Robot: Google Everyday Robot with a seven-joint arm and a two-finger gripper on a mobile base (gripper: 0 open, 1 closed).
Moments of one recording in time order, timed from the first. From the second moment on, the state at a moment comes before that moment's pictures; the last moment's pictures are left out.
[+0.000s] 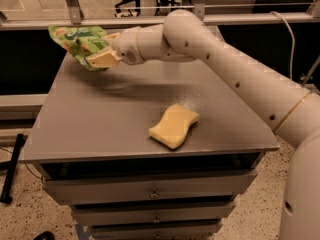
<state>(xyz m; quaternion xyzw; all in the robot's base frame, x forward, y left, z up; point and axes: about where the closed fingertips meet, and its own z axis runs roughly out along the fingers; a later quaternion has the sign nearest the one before) 0.682 0.170 0.904 -0.53 0.60 0.32 0.51</state>
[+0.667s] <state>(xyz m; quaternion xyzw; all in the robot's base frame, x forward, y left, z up) 0.662 0.078 0.941 -0.56 0.54 0.34 0.53</state>
